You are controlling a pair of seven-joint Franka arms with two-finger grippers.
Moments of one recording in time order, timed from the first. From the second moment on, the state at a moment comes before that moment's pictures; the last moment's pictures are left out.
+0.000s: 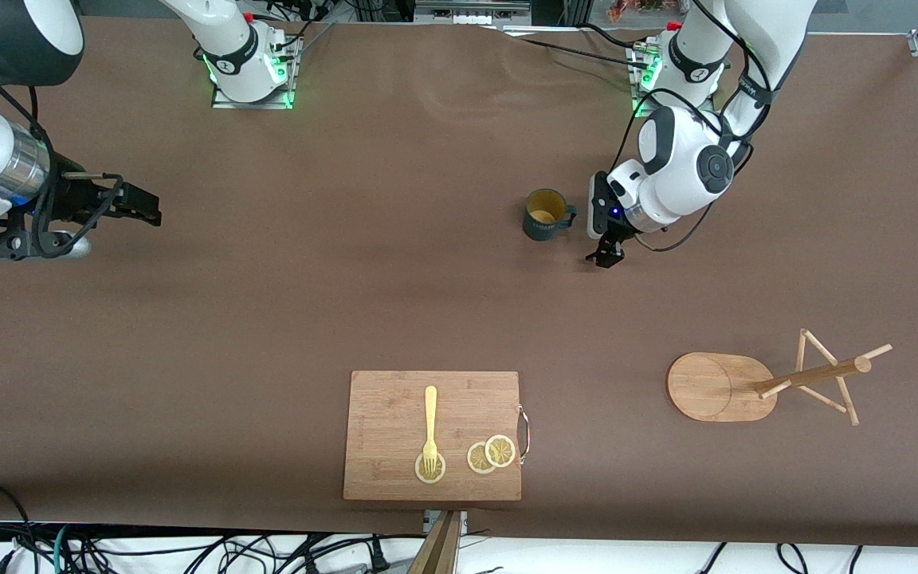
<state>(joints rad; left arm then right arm) -0.07 0.27 -0.35 -2.42 -0.58 2.68 1.74 0.07 0.11 0.03 -1.58 0.02 1.58 0.06</state>
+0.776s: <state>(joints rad) -0.03 0.32 -0.32 -2.47 -1.26 2.55 2.36 0.06 0.08 0.04 -1.63 0.01 1.59 0.06</state>
